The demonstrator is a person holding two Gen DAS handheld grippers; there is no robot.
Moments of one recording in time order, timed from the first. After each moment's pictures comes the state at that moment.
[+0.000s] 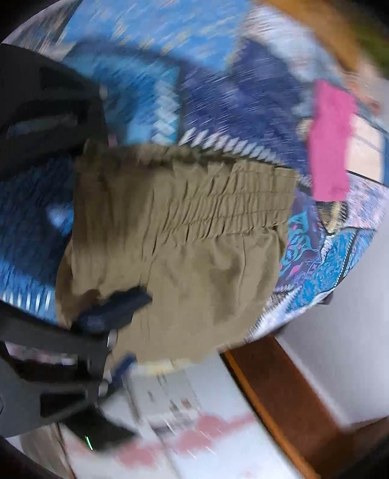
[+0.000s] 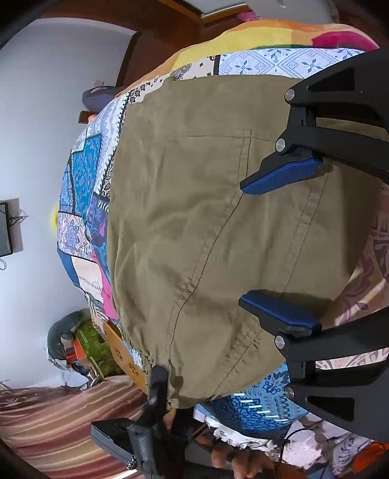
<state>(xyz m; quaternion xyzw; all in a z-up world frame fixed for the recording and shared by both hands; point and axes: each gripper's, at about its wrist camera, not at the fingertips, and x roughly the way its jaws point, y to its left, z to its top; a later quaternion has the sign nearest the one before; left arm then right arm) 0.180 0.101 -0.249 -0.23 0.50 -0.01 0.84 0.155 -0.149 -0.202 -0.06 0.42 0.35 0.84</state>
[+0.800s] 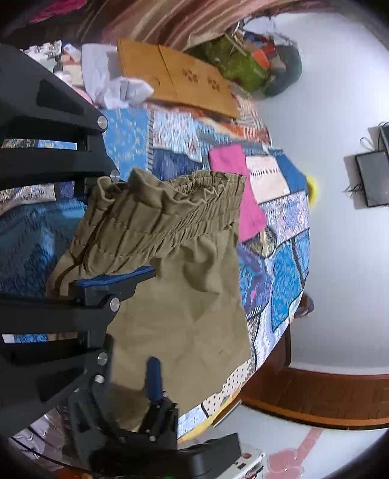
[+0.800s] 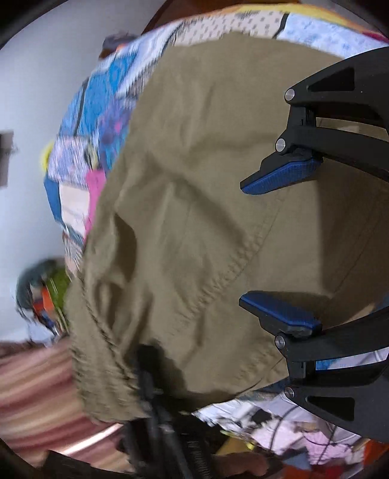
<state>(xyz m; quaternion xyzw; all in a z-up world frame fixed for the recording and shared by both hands) 0.113 0.100 -0.175 0.03 0.41 0.10 0.91 0.133 -0.021 -0.181 -0.12 0.44 0.46 0.76</state>
